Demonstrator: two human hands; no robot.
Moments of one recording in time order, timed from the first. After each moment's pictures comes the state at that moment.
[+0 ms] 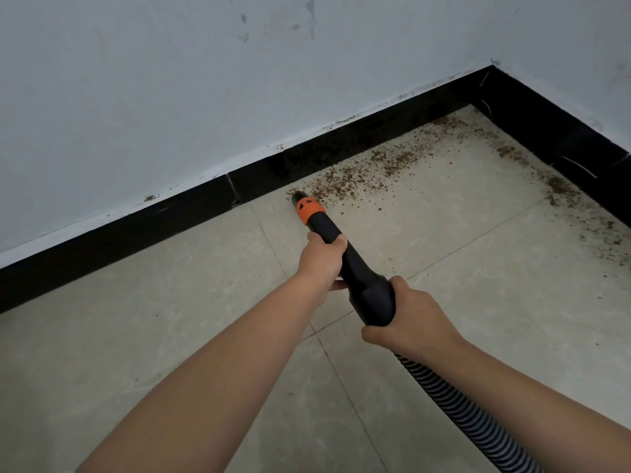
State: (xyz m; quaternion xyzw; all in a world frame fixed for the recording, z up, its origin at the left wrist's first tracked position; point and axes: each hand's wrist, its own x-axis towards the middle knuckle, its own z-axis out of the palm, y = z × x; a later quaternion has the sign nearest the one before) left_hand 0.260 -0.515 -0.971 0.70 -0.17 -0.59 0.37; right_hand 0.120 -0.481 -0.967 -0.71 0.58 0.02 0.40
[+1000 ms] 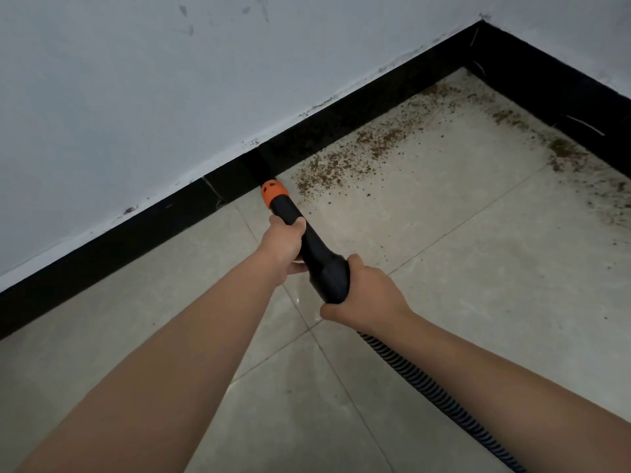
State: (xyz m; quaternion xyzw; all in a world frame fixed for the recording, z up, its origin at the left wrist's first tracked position) left_hand 0.283 -0.541 -0.970 0.75 -0.18 -0.55 0.33; right_hand 0.148 -0.504 -0.983 -0.71 0.55 -0.01 0.43
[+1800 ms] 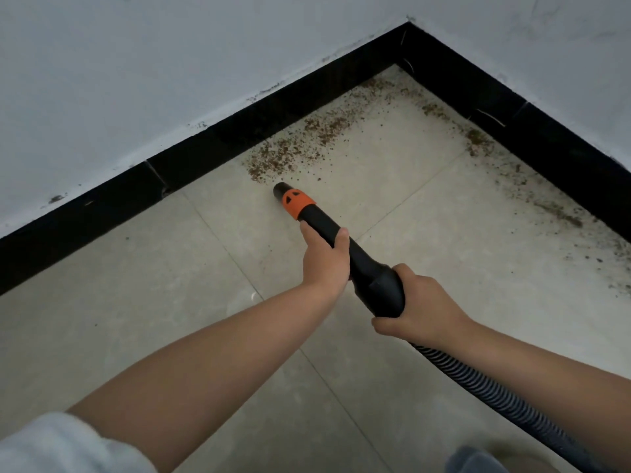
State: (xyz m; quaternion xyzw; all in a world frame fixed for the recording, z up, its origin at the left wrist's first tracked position) left_hand 0.179 -0.487 -0.981 0.70 -0.30 -0.55 0.33; right_hand 0.045 -0.453 -0.961 -0.68 0.63 0.02 0.38
